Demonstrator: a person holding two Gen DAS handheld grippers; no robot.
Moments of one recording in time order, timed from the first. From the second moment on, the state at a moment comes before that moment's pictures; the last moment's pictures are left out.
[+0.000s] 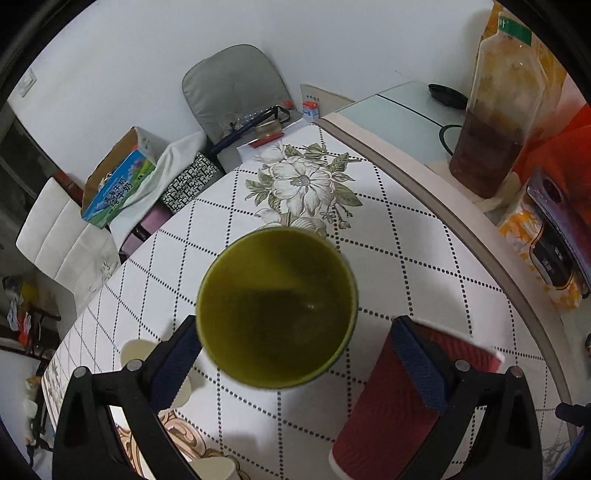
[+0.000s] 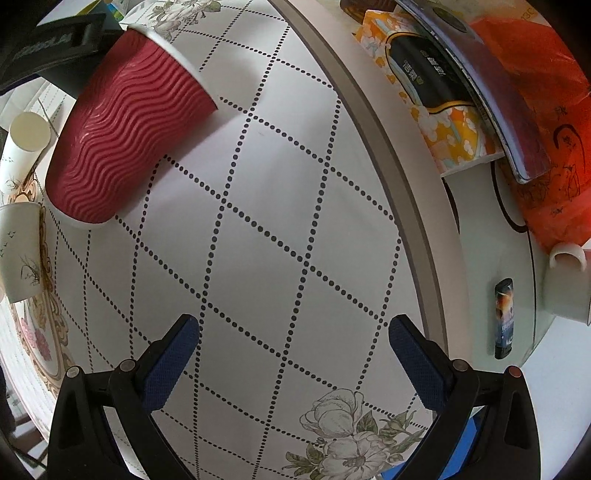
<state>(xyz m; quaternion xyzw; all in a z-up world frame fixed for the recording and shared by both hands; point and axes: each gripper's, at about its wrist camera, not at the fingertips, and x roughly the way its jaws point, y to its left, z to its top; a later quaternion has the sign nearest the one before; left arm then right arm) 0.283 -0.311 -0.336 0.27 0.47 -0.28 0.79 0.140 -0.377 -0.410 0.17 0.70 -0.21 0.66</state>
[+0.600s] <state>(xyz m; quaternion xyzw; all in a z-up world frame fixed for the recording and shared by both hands) 0.311 -0.320 -0.336 0.23 0.46 -0.27 0.81 0.129 -0.432 -0.411 0.19 0.69 -0.21 0.66</state>
